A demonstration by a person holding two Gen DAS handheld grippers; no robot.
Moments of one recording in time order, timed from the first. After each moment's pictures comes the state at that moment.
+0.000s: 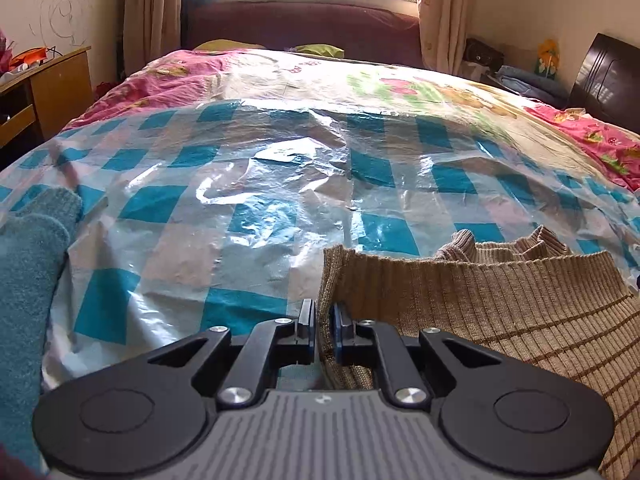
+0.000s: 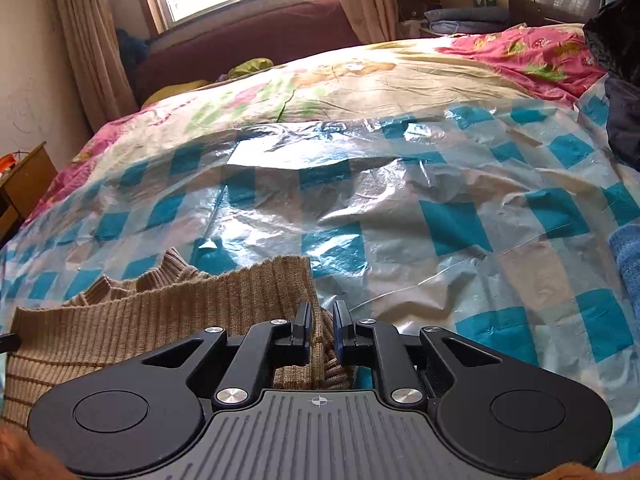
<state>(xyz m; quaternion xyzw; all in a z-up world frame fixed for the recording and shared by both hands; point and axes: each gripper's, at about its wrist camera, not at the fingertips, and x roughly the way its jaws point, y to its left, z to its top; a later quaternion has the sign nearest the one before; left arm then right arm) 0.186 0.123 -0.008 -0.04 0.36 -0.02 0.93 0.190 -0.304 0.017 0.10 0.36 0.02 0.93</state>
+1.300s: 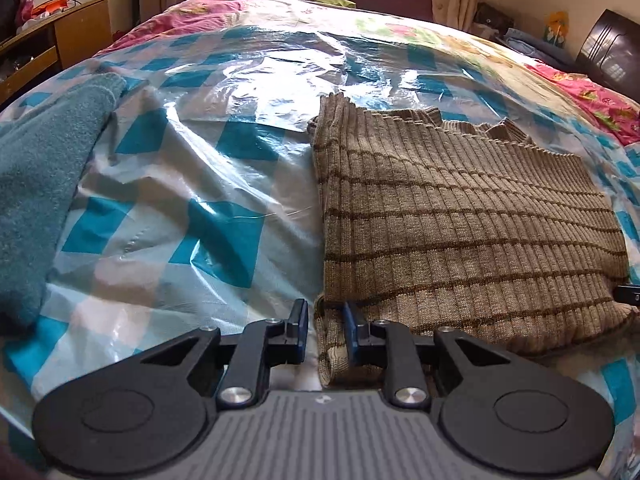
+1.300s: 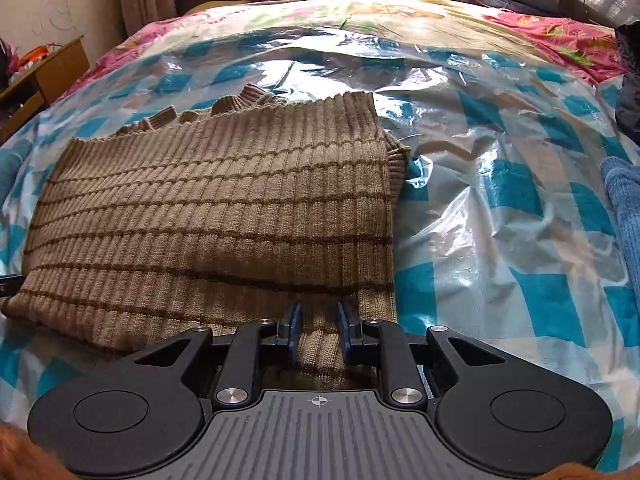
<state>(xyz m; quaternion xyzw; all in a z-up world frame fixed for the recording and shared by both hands) 0.067 0.101 -0.038 -0.06 0.43 -0.01 0.90 0.088 -0.250 -0.014 0.01 0.45 0.05 0.89</state>
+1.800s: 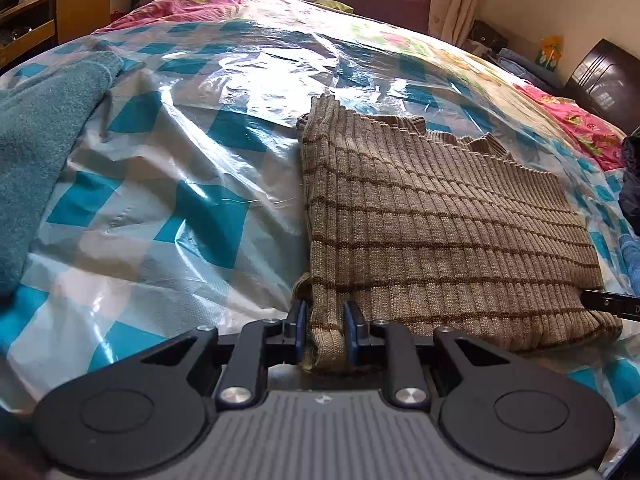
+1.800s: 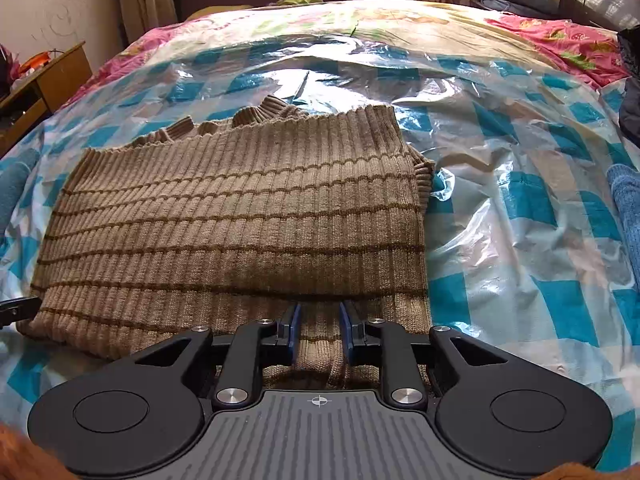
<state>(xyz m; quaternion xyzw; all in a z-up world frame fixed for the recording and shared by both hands) 0.056 0.108 -0.038 -0.12 0.42 -0.03 0.90 0.086 -0.228 0.002 0.01 0.44 0.06 0.90</state>
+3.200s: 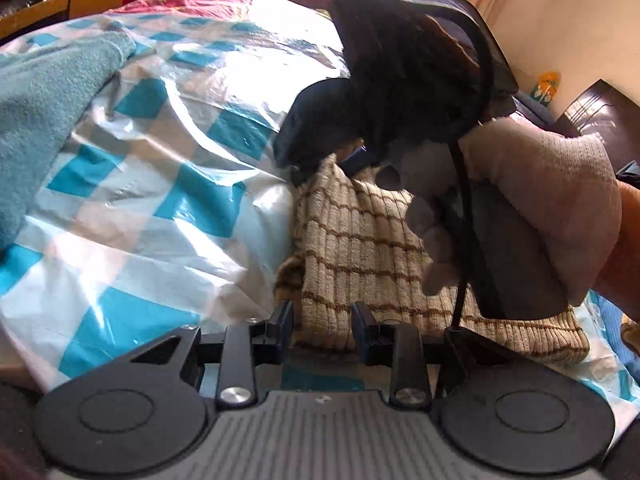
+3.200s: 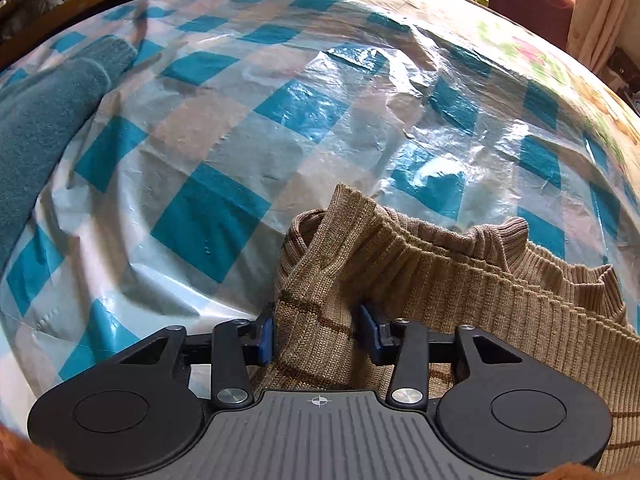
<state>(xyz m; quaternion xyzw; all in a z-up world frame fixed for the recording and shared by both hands) 0.039 0.112 -0.036 -0.18 0.40 -0.03 0.90 0.217 0.062 -0.021 -0.17 0.49 0.16 0.84</state>
